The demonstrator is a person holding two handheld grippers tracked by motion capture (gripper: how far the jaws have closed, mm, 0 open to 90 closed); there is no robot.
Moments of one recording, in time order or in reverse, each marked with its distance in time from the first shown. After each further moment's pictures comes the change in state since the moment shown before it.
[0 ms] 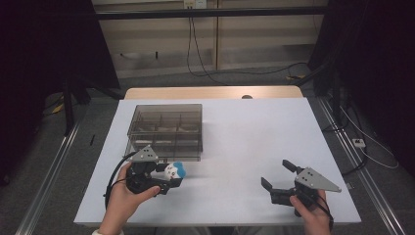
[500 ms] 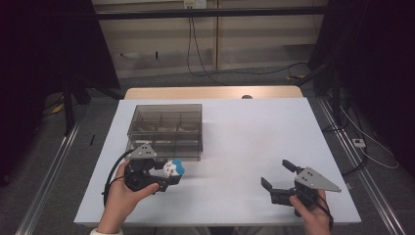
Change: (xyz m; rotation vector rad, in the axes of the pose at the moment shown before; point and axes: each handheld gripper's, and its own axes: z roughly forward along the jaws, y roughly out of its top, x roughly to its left) left arm 0.002 0.008 -0.007 -0.006 0.017 -0.009; right arm 0.000 0.000 0.000 0.000 0.001 -0.001
